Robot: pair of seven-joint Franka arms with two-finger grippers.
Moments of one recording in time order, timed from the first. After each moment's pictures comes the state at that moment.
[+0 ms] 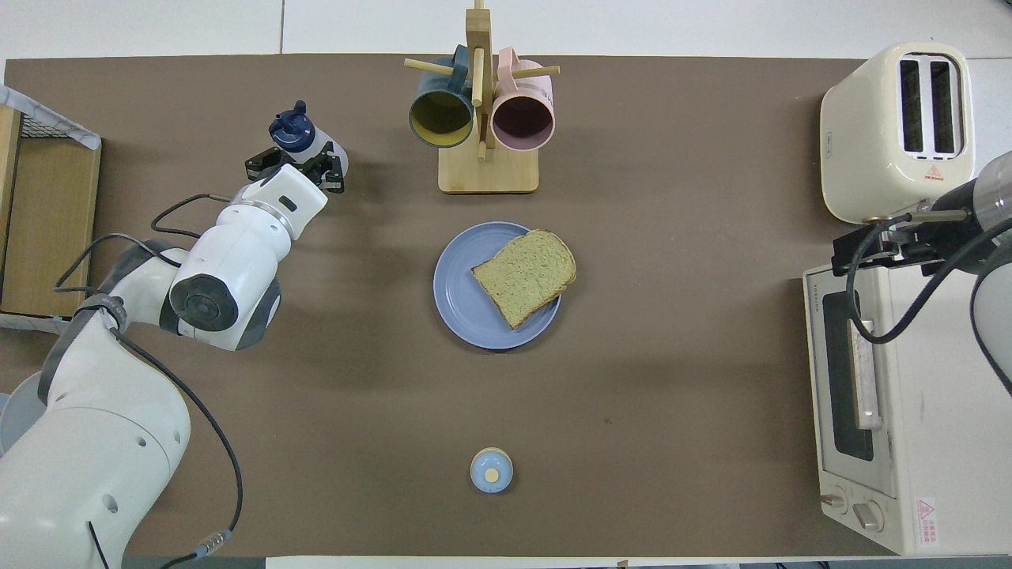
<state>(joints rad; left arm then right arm) -0.48 0.50 0.29 -2.07 0.29 3.44 -0.36 0.08 -0.03 -0.05 -1.68 0.01 1.56 0.06</state>
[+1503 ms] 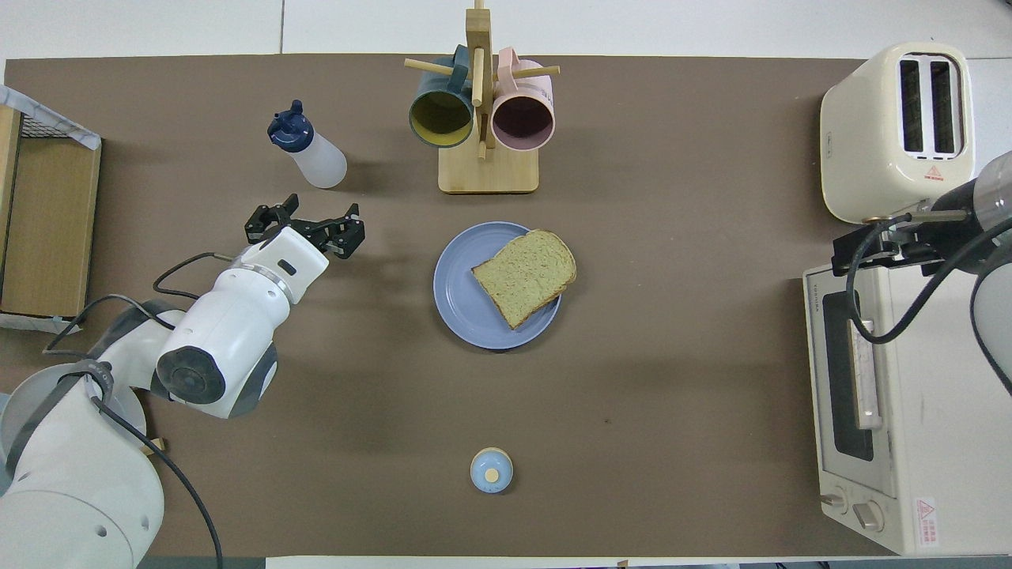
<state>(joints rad) -0.55 0.27 0.30 -2.37 0.29 3.45 -0.38 0.08 -0.03 -0.05 -1.68 0.01 1.56 0.06</state>
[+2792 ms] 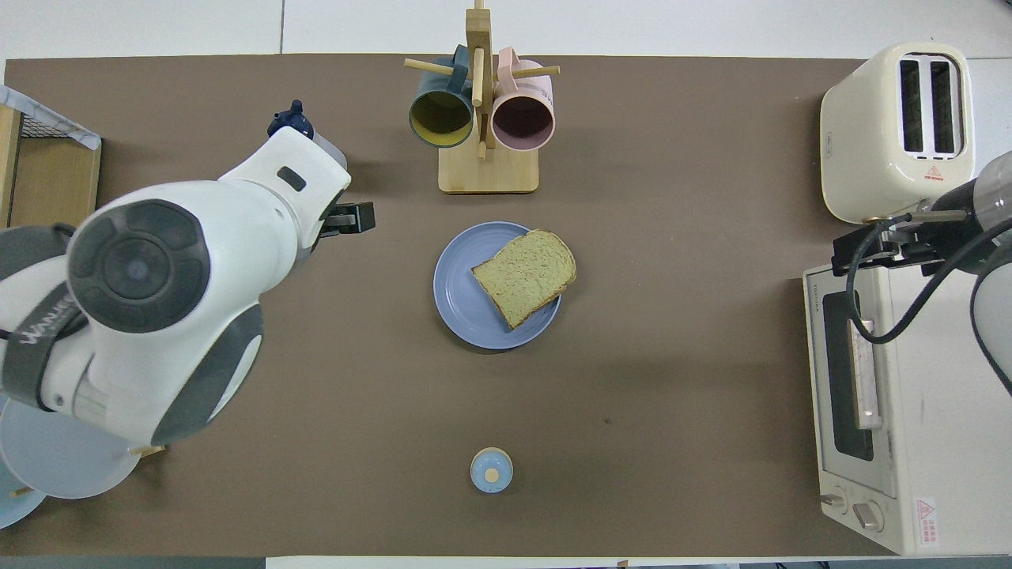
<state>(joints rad) -0.76 -0.03 0.31 -1.87 0.21 2.09 -0.53 0.08 -0.03 -0.05 -1.68 0.01 1.56 0.06</state>
